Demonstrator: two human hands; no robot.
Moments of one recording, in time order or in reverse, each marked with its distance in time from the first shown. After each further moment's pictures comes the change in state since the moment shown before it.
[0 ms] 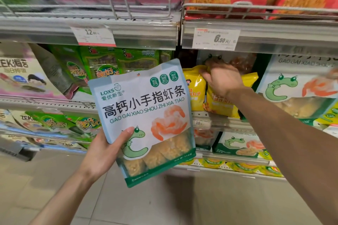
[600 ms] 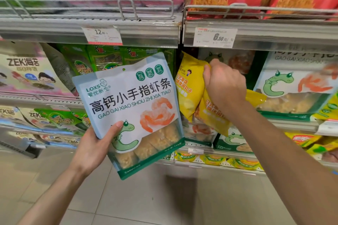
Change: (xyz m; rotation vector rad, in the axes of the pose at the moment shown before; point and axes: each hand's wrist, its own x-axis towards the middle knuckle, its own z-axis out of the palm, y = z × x) left_hand -0.011 -0.005 -0.030 0.035 0.087 0.013; right_hand -0.053 -0.043 -0.022 -0.012 0.309 0.137
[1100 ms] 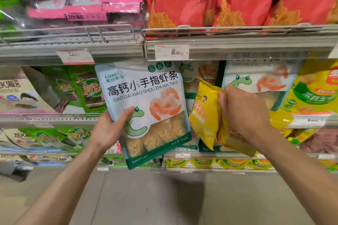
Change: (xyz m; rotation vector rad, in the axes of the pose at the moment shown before) left_hand 0.024 0.073 0.066 0.060 -0.033 0.053; right_hand -0.070 0.101 -0.067 -0.078 -0.081 0.012
